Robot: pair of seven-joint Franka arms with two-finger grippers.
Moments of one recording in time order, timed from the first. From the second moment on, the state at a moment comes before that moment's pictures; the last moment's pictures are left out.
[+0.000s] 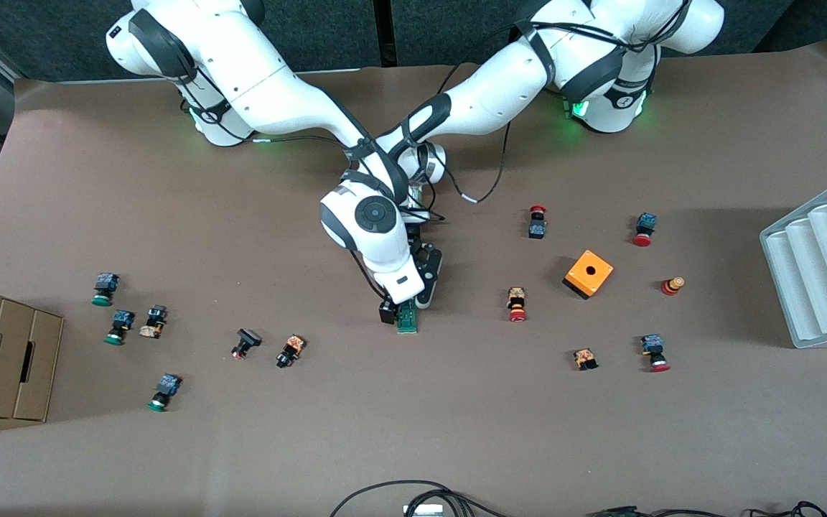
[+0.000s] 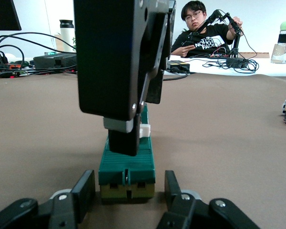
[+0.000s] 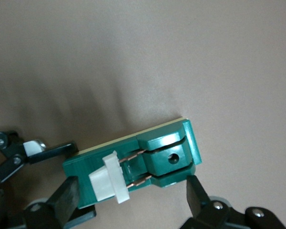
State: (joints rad) left arm -0.80 1.03 -0.39 -1.67 2.08 1.79 -2.56; right arm 0.76 0.74 -0.04 -1.62 -0.06 2.49 -0.50
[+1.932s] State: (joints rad) left arm -0.80 1.03 -0.39 -1.67 2.08 1.79 -2.56; right arm 0.77 0.74 -0.04 -1.62 -0.14 2.54 -0.51
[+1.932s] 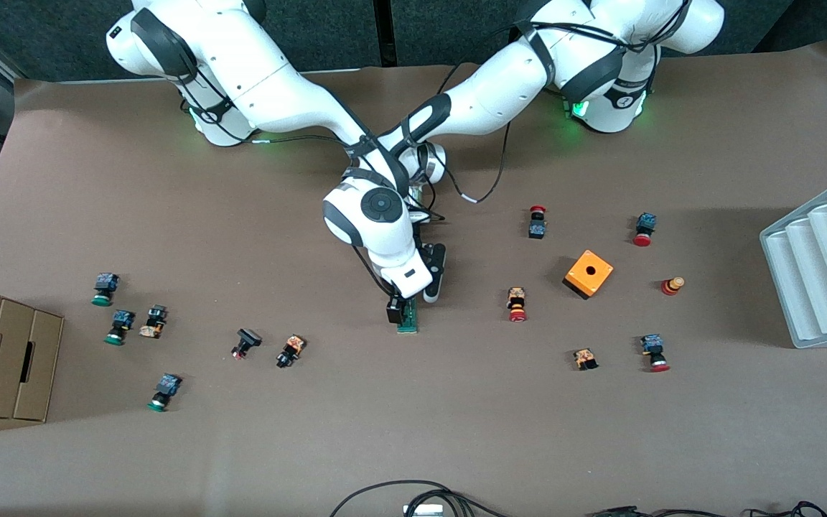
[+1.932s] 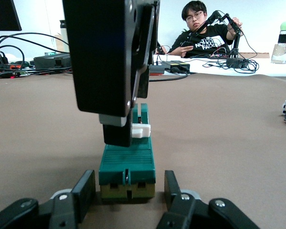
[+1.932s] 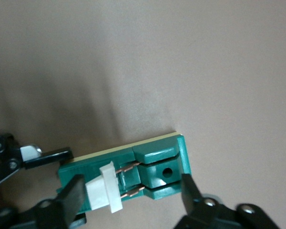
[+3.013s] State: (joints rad) left arm -0.80 1.03 -0.39 -1.67 2.08 1.79 -2.56; right arm 0.77 0.74 -0.03 -1.62 -0.14 2.54 -0.52
